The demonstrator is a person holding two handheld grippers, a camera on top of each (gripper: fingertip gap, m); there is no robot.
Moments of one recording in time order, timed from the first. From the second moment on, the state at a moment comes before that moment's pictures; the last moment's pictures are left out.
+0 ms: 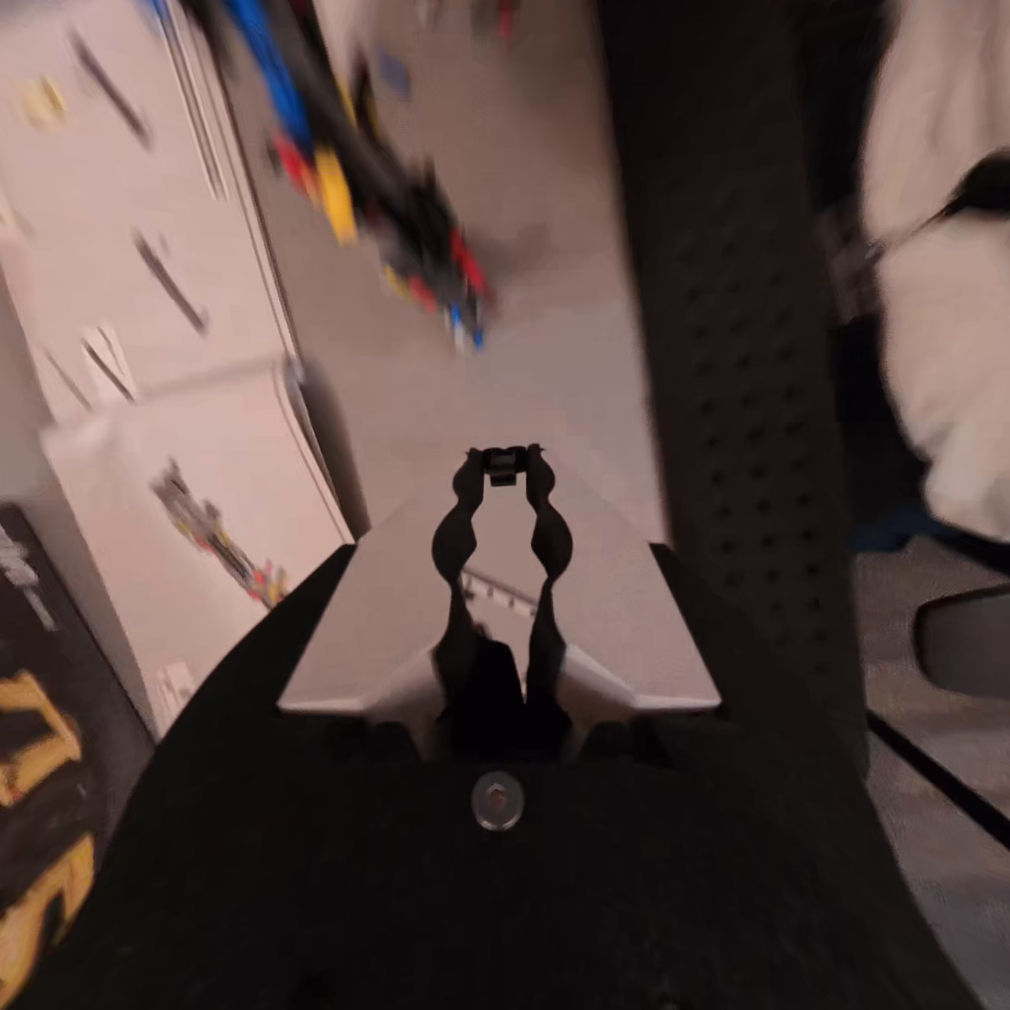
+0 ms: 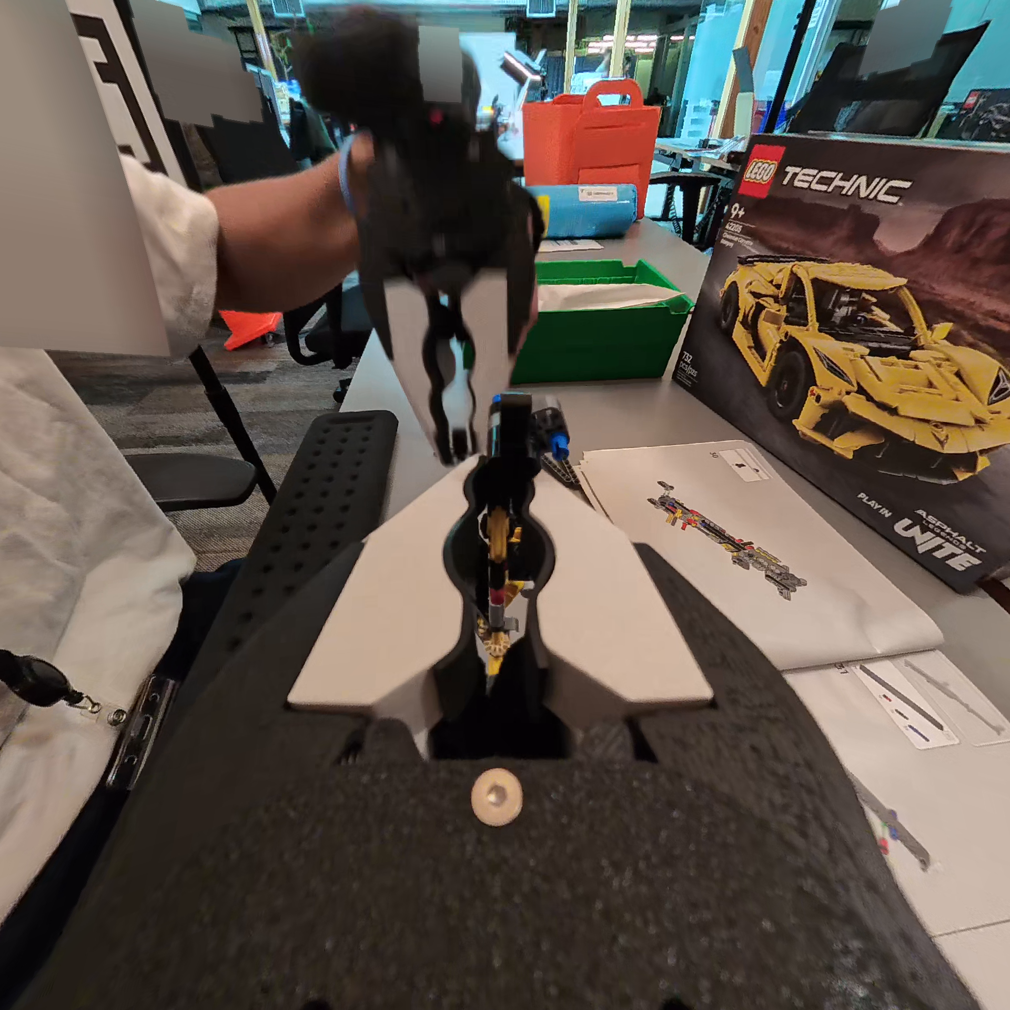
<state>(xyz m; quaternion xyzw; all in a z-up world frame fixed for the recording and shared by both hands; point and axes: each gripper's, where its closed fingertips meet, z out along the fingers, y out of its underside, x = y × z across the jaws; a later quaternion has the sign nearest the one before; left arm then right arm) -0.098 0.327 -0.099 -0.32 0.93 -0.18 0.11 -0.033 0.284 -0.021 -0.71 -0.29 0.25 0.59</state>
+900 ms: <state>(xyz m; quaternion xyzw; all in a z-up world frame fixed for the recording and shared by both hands) -0.121 0.347 -0.196 -0.43 0.83 -0.31 0.18 -0.030 0.286 -0.021 -0.70 -0.29 0.27 0.59</state>
